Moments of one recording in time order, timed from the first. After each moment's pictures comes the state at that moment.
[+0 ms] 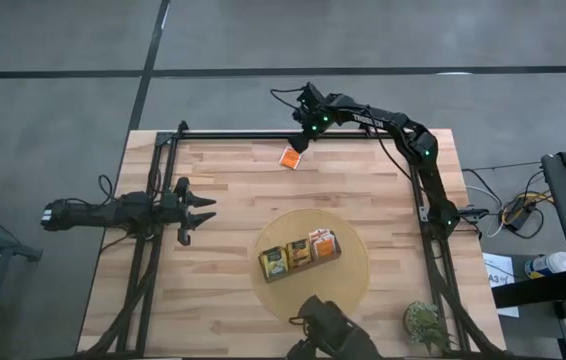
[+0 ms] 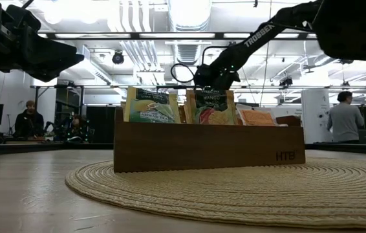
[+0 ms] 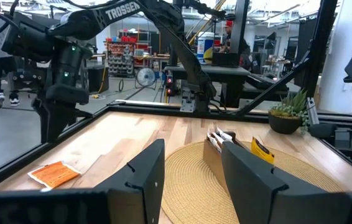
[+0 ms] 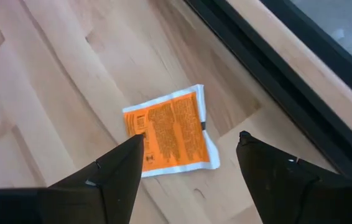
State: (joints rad) left arm -0.06 0.05 0.01 0.05 -0.18 -0.04; right arm -0.71 2.23 1.83 -0.72 -0.33 0.12
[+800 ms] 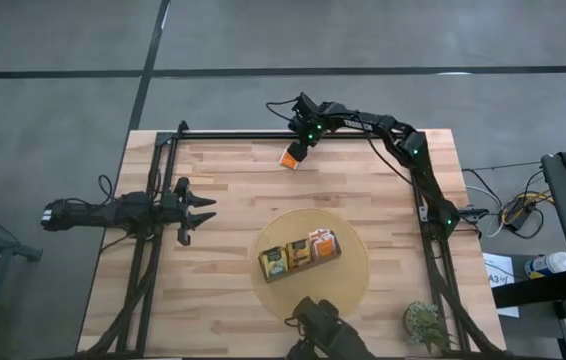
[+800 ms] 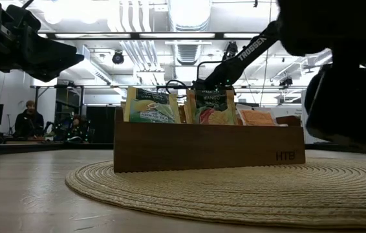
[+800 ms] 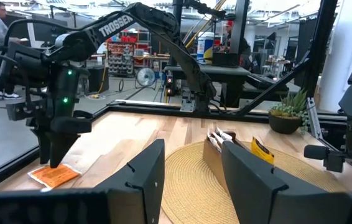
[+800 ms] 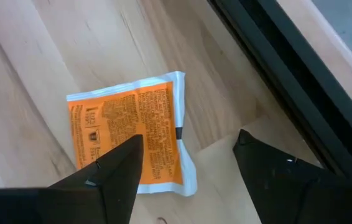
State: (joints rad) left arm -0.06 0.05 0.01 0.05 -0.18 -0.04; right arm -0.69 2.35 1.84 -0.68 -0.26 -0.02
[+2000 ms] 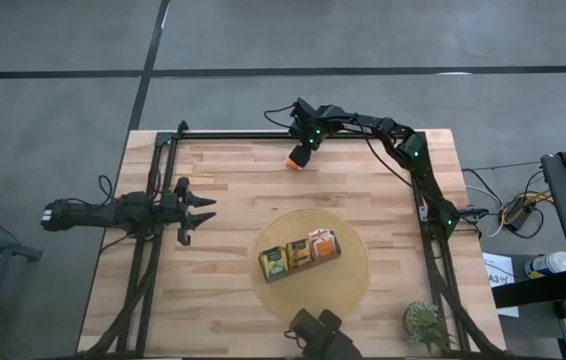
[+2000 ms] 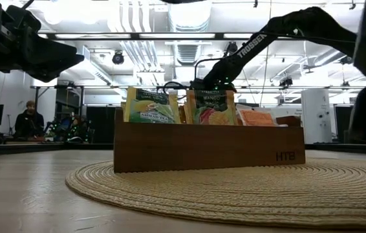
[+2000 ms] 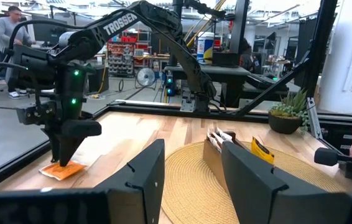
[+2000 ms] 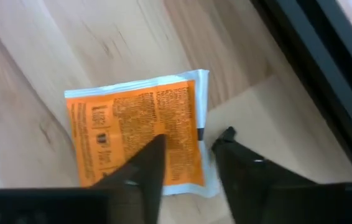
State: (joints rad) left arm -0.06 0.05 0.01 0.05 -0.18 -0.04; right arm -0.65 2.34 1.81 -0.76 -0.19 -0.04
